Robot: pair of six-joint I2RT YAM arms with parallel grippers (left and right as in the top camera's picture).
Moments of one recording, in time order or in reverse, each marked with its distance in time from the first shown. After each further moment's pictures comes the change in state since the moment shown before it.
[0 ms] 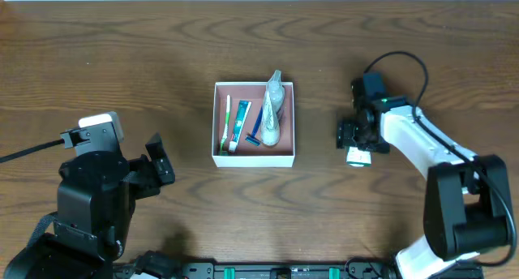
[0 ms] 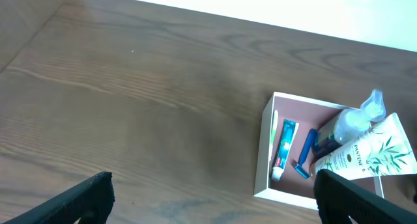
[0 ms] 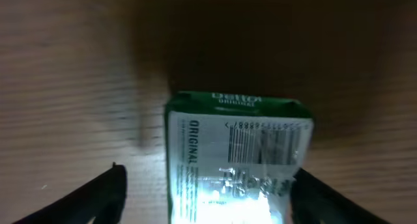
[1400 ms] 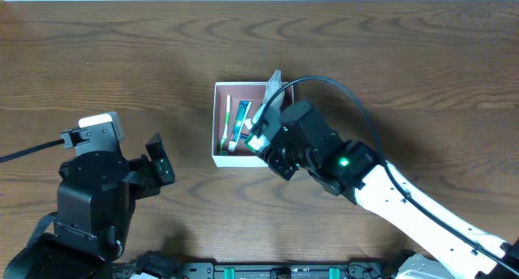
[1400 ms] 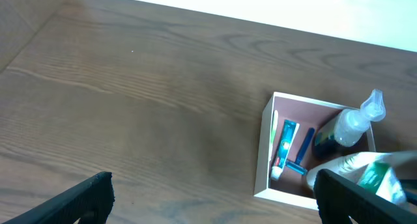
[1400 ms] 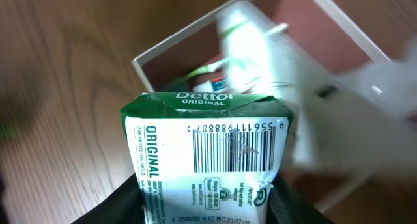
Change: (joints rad) left arm 0.000 0.000 0.000 0.000 0.000 0.000; right arm 0.563 -0.372 -0.010 0.247 -0.183 -0.483
